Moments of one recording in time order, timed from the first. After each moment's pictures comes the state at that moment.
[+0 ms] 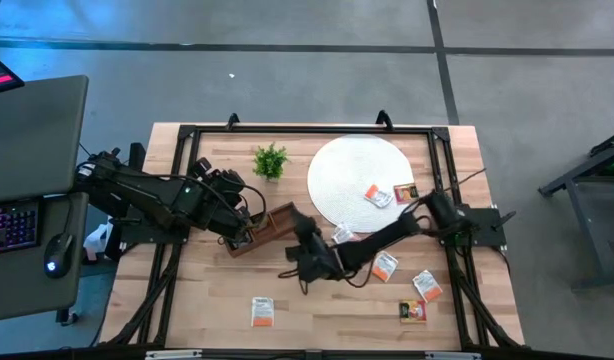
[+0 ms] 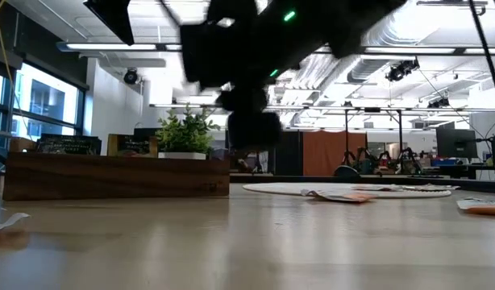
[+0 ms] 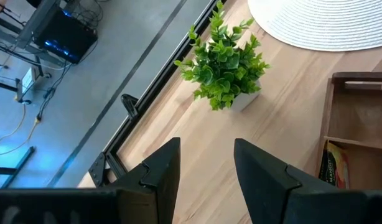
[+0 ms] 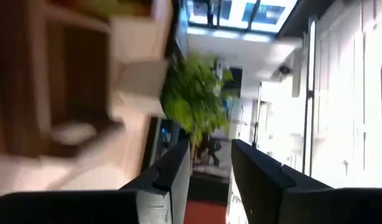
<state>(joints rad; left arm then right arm) -0.35 1.35 1.36 -1.57 -0.87 -0.93 0.34 2.18 1.38 0.35 1.35 -1.16</state>
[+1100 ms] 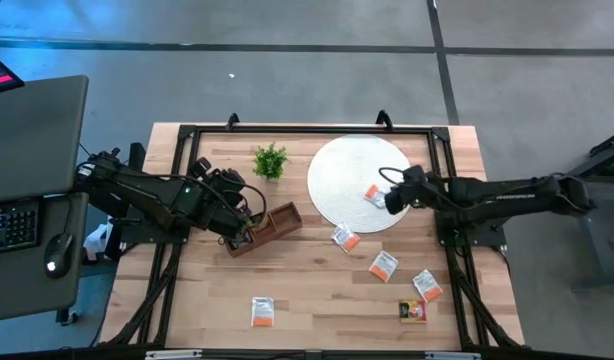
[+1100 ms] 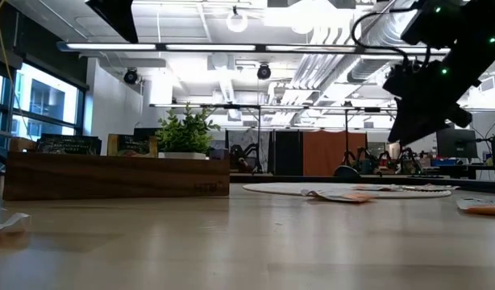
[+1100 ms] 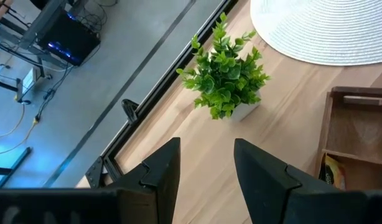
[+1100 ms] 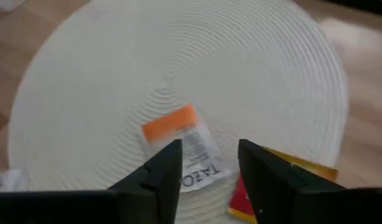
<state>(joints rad) -0.35 1.35 1.36 -1.55 -0.90 -0.95 -0.11 0.83 0.43 -0.57 0.51 0.85</state>
